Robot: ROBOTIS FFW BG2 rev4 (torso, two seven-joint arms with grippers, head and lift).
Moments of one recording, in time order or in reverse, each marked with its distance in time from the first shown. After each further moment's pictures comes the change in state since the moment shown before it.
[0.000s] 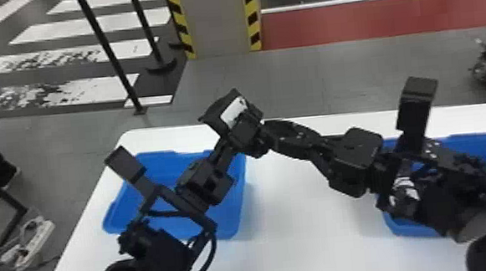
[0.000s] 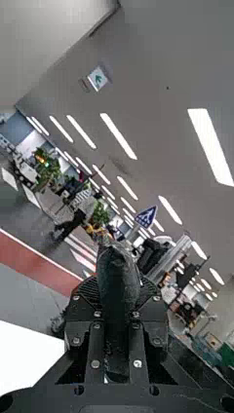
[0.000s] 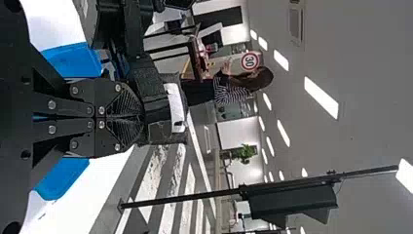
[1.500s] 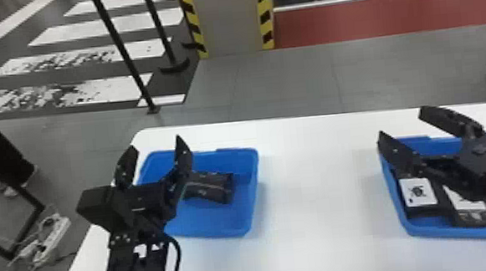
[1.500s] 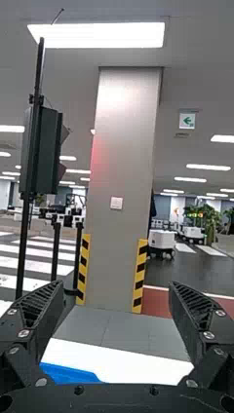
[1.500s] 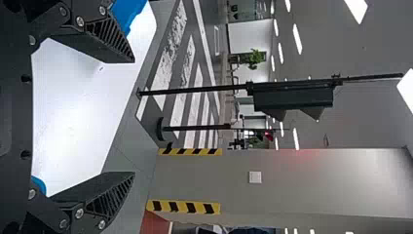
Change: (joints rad) left arm 0.054 0.000 0.095 0.204 -0.653 -0.583 0.355; right arm 0.182 0.038 -0.326 0.013 0.186 -0.136 -0.055
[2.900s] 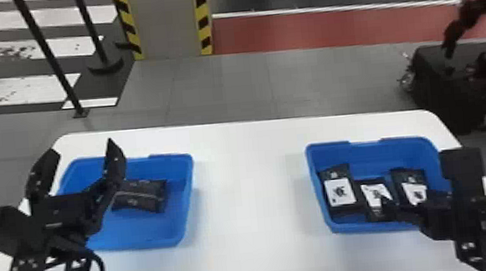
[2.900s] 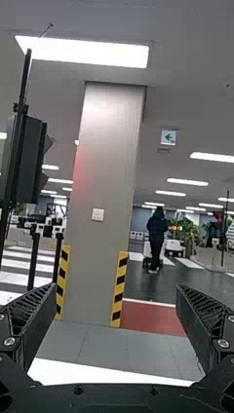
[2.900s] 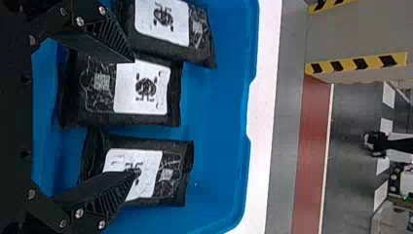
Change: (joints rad) left arm 0.008 0.000 0.000 0.001 0.041 -0.059 -0.087; right arm -0.003 0.000 -0.134 0.012 0.142 0.652 -0.367
